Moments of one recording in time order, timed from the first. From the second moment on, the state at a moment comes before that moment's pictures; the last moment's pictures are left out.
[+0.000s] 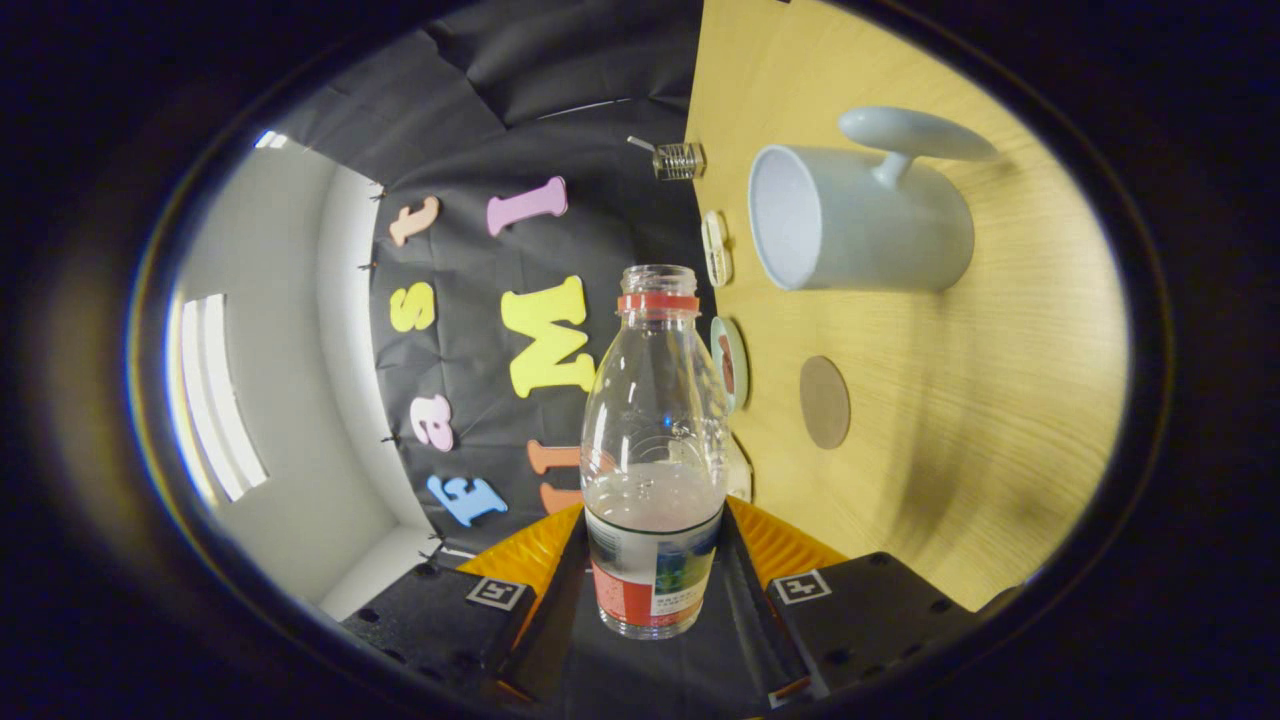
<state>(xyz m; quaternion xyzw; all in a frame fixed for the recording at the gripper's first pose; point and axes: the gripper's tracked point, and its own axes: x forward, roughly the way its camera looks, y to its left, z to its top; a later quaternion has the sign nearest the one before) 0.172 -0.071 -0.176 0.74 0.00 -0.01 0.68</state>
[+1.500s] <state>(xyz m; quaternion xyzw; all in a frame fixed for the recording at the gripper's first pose) 0.182 -0.070 -0.160 0.77 0.00 -0.01 0.63</state>
